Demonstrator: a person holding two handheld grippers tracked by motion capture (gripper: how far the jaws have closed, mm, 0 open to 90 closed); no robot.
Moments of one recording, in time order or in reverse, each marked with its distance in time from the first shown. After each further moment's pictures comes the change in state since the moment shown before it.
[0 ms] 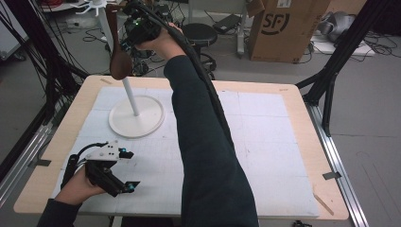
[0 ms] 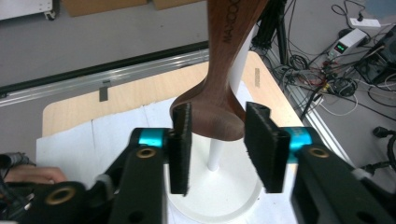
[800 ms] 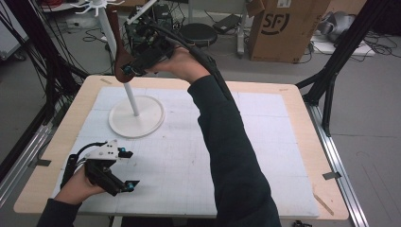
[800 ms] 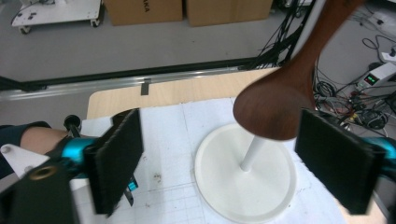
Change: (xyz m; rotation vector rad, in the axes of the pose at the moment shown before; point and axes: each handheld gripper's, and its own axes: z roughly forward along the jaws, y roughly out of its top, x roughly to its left) left arm 0.002 -0.001 -0.001 -0.006 0.005 -0.008; right arm 0.040 -0.045 -0.031 -0.095 0.102 -0.091
